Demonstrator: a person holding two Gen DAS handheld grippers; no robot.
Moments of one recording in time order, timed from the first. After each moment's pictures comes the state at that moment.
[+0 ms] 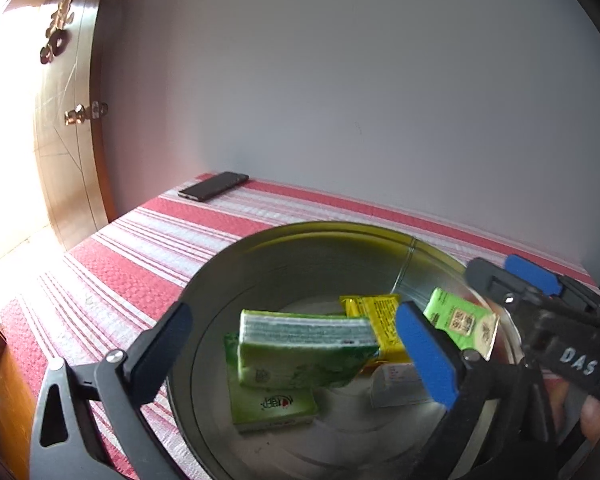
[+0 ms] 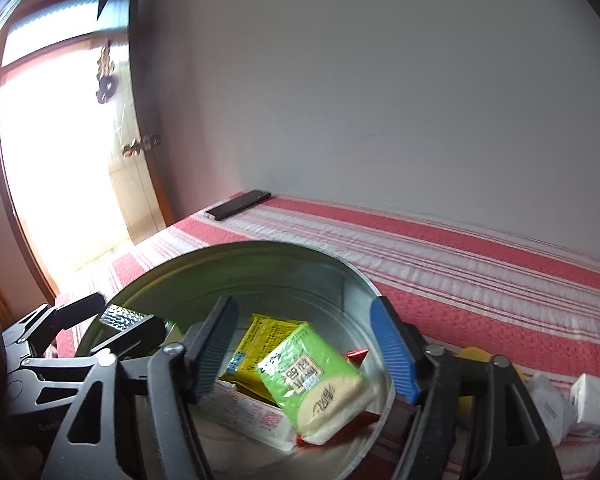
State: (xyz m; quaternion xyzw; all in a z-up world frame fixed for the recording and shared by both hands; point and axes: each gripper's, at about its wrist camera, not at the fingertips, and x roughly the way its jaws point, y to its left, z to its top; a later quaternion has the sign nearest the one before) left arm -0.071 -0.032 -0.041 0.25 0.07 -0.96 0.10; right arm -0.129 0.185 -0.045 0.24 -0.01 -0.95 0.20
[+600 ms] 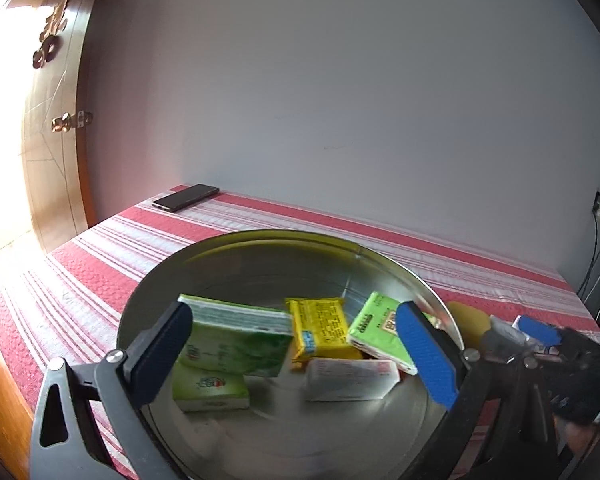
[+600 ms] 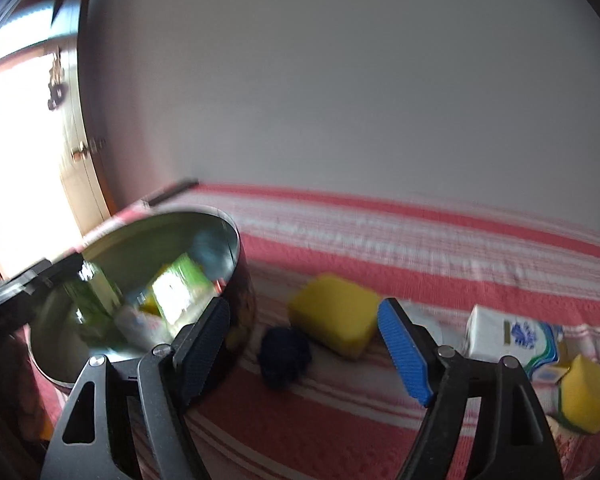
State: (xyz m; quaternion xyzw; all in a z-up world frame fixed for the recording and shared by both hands) left arm -0.054 0.007 -0.034 0.22 0.08 -0.97 0.07; right arm -0.090 0.263 -0.067 0.29 0.00 -0.95 0.11
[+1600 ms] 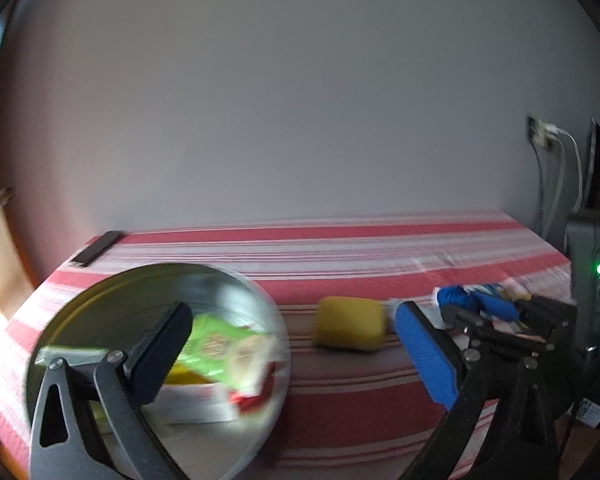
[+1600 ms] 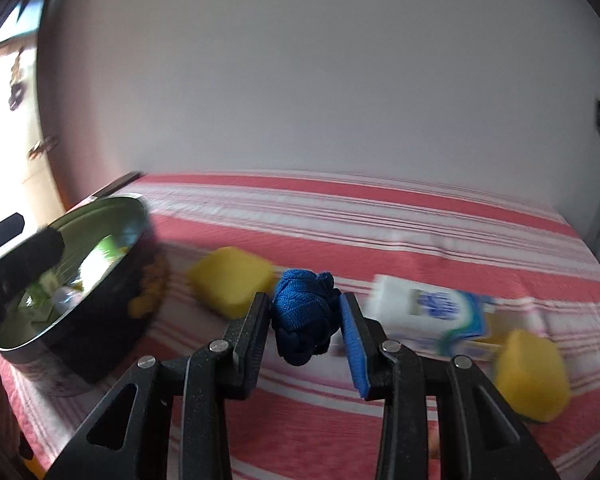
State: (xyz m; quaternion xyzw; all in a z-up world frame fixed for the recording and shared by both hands) left arm -0.084 0.140 -0.023 0.23 -0.04 -0.97 -0.06; right arm -0.065 0.349 -0.072 0.28 -0.01 -0.96 0.00
